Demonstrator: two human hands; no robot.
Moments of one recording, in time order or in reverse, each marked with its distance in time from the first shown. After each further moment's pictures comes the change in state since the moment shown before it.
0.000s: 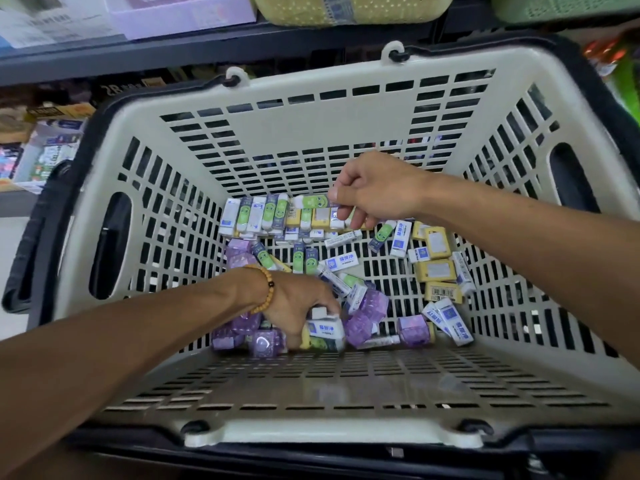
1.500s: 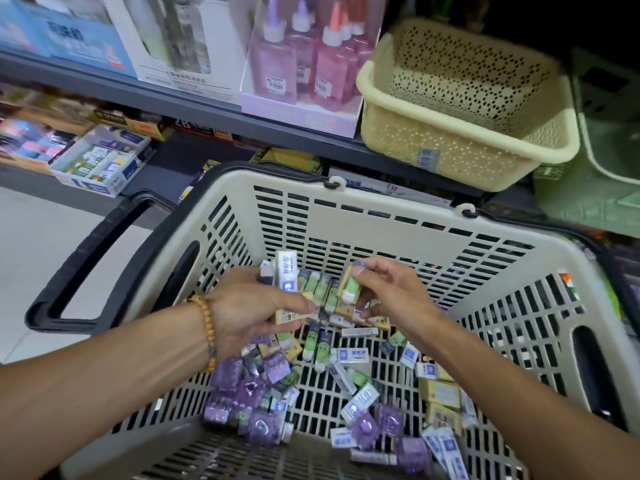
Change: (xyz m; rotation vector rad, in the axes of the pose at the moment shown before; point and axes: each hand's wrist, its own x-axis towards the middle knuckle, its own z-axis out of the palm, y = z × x) left_hand -0.077 -0.026 -0.057 -1.424 0.675 -0.011; right_hand 0.027 -0.005 0.029 0.461 0.100 0.005
